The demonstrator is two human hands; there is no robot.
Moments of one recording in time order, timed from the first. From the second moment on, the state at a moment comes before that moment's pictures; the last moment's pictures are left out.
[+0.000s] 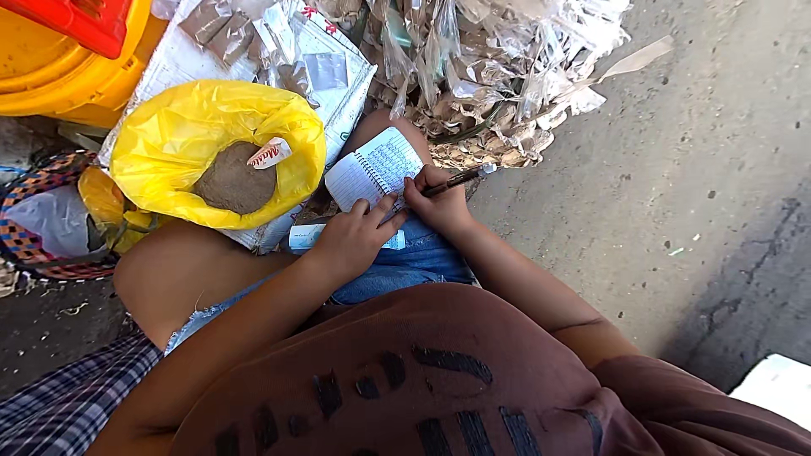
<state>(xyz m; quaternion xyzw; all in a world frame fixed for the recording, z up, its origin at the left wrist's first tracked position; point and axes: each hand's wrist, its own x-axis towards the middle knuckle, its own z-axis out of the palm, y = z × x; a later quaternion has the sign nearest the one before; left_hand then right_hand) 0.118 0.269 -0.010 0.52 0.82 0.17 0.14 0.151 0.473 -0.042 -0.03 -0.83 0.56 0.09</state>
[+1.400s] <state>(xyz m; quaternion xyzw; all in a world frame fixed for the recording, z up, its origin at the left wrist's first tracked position) 0.111 0.269 -0.014 0.52 0.81 0.22 0.15 0.126 0.496 -0.021 -0.04 -0.73 0.68 -0.08</state>
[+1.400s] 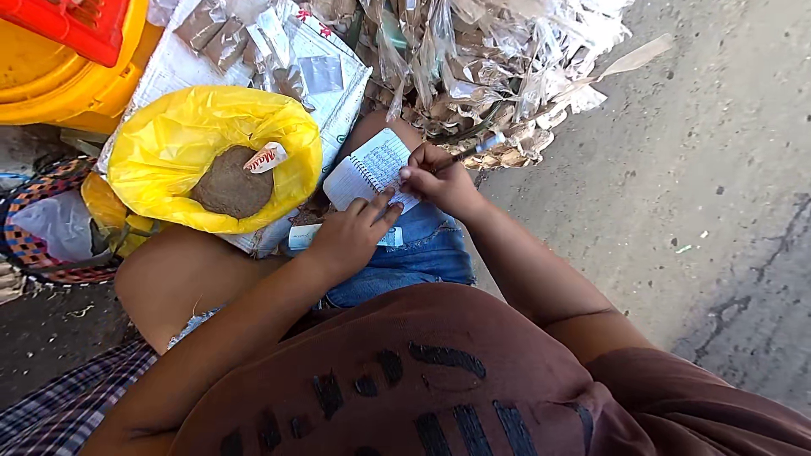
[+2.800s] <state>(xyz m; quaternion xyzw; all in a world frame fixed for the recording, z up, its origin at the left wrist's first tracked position) 0.115 0.269 -0.012 0.53 0.82 0.18 0.15 0.151 0.472 -0.043 -0.01 -0.84 0.54 0.10</state>
